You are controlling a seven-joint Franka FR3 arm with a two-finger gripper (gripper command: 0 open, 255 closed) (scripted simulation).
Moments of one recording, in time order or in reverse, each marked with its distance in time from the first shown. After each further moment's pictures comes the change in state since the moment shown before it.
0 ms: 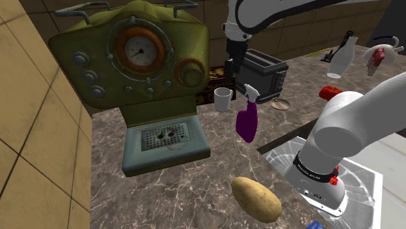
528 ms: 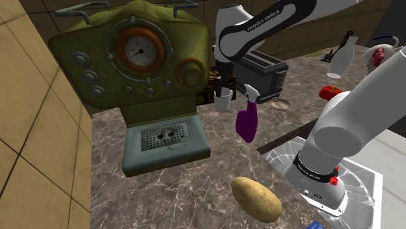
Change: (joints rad) arm -0.004 0.261 -0.023 -0.016 -0.003 0.267 -0.026
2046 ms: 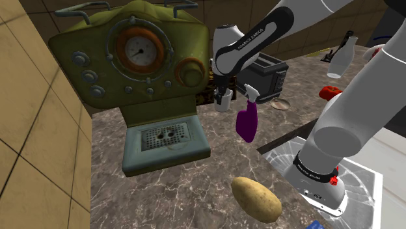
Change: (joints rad) arm -0.003 0.139 -0.006 -0.034 -0.003 0.173 -0.004
